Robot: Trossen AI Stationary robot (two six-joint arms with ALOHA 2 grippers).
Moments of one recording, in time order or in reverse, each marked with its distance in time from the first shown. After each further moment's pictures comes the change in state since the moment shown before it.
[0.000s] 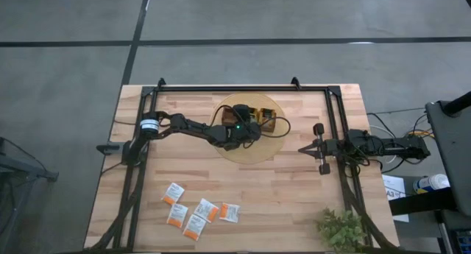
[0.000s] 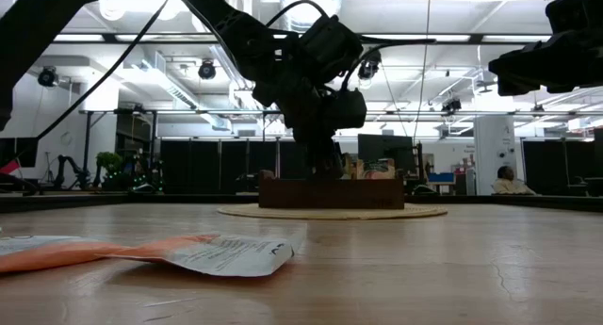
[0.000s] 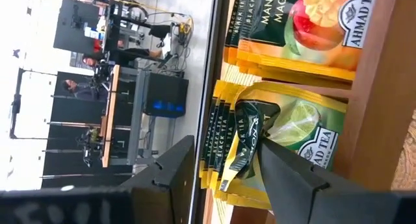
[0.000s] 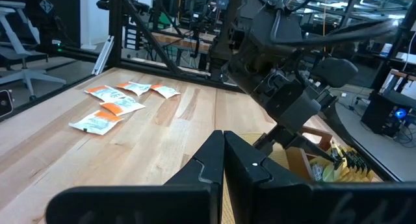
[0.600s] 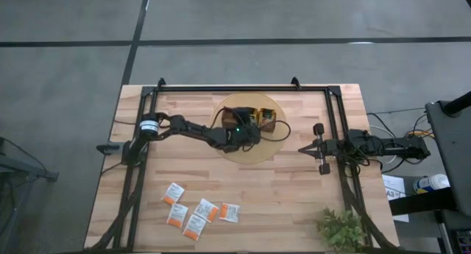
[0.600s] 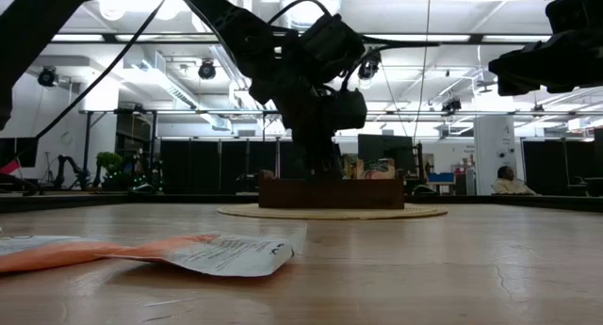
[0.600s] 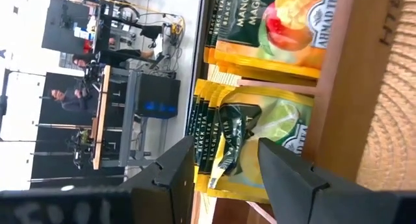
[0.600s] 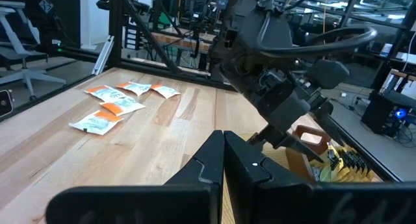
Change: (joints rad) left arm -0.025 -0.003 0.000 -0.051 0.016 -0.055; right arm 0.000 0.000 0.000 0.000 0.000 0.000
